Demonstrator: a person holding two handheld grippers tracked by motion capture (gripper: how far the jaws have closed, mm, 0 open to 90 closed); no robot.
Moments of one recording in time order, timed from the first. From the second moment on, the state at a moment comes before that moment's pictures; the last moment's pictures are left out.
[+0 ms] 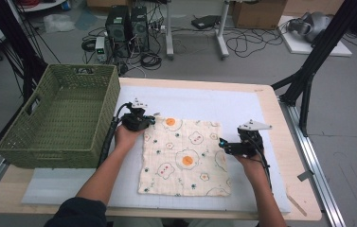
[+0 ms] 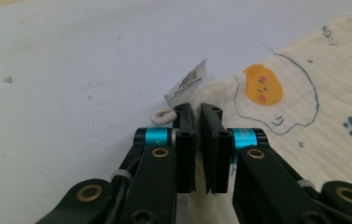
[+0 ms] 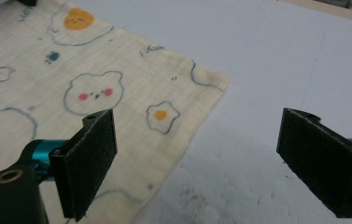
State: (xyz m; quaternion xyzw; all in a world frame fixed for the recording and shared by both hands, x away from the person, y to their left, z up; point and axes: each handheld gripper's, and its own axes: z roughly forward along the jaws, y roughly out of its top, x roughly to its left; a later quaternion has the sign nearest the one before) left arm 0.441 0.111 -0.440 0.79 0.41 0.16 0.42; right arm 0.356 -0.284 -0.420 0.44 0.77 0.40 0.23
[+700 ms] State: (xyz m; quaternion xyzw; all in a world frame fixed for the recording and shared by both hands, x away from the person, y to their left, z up) left arm 0.438 0.114 -0.434 0.79 0.41 0.17 0.43; right arm 0.428 -0.253 -0.443 0.45 0.80 0.35 0.19
